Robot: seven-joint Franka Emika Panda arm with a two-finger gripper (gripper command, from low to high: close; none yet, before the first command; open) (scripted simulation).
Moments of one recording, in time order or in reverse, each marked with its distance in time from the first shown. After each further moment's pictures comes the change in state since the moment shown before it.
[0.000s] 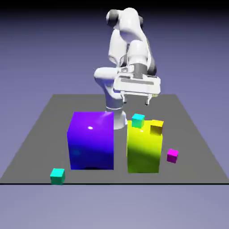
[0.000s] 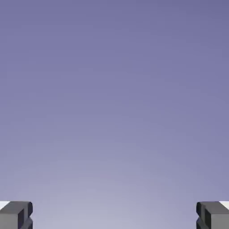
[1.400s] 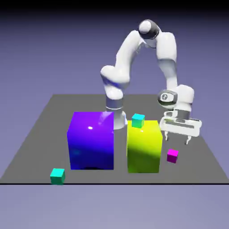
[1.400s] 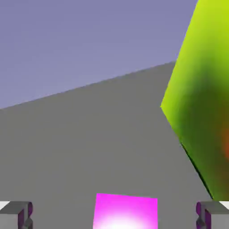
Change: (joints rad) arm -0.845 -0.082 1.522 0.134 0.107 -0.006 1.138
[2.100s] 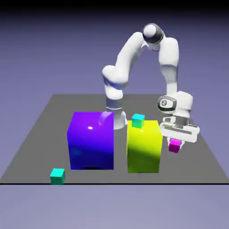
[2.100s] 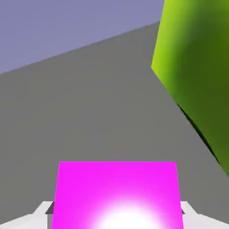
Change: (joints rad) arm 0.000 0.006 -0.008 0.034 -0.021 -0.051 -0.036
